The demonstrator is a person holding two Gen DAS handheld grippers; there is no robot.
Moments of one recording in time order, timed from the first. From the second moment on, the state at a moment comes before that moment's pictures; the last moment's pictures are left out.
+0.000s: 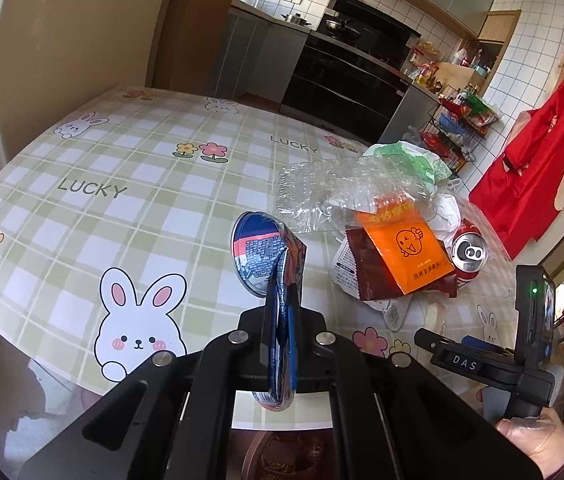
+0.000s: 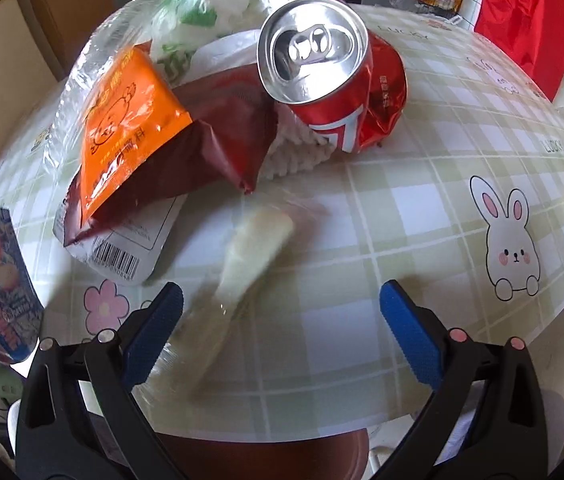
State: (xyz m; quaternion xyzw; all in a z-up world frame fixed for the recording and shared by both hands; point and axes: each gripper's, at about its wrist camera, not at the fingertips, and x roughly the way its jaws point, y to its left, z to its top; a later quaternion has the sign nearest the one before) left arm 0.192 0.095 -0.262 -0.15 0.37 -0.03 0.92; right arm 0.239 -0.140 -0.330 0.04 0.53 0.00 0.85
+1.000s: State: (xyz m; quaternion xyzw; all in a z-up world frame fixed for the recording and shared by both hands) left arm 0.183 0.081 -0.257 -0.13 0.37 -0.04 0.92; right arm 0.227 -0.132 -0.309 -0.04 0.50 0.16 0.85
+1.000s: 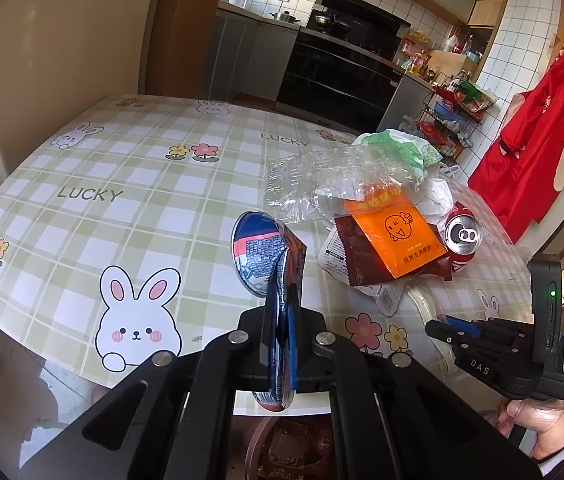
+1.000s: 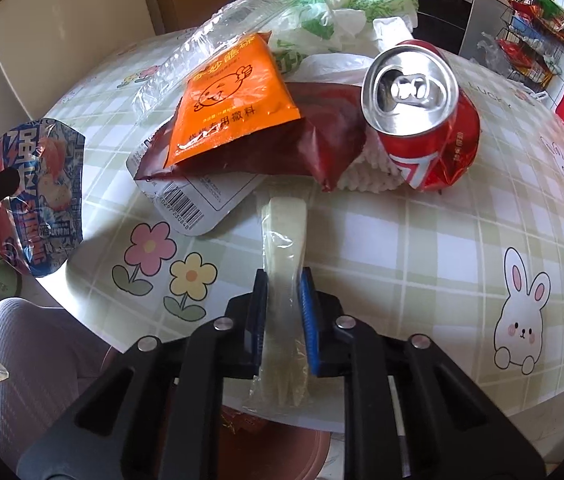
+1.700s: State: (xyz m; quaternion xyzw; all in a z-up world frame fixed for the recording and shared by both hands) left arm 0.115 0.064 -0.187 -0.12 0.32 -0.06 0.94; right arm 0.151 -0.163 -0.212 0.01 0.41 0.20 0.89
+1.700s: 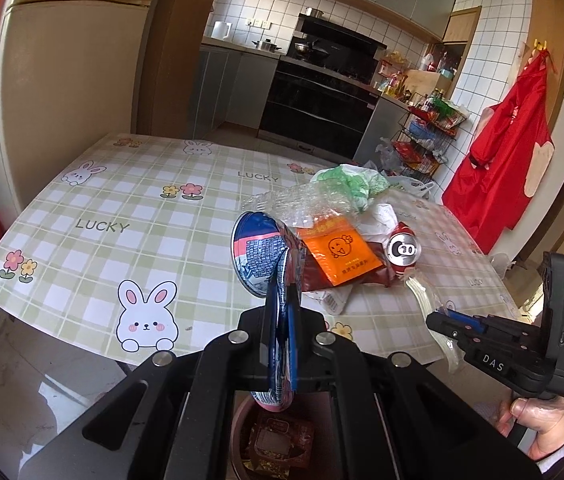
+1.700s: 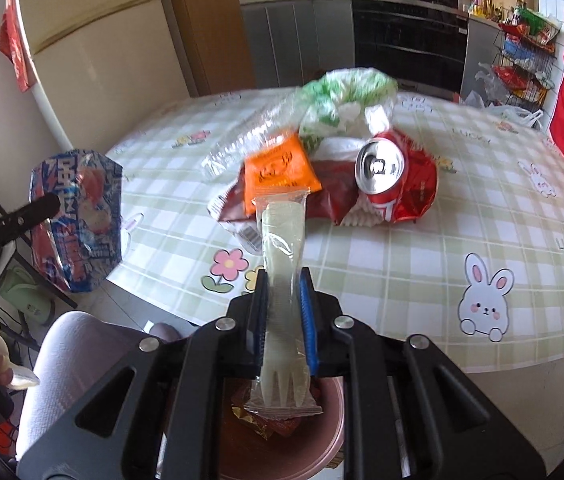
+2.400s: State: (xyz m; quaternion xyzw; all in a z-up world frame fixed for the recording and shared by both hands) left arm 0.057 0.016 -0.157 -0.09 0.31 -0.13 0.94; right arm 0.085 -0.198 -0.147 0.03 0.34 0.20 0.92
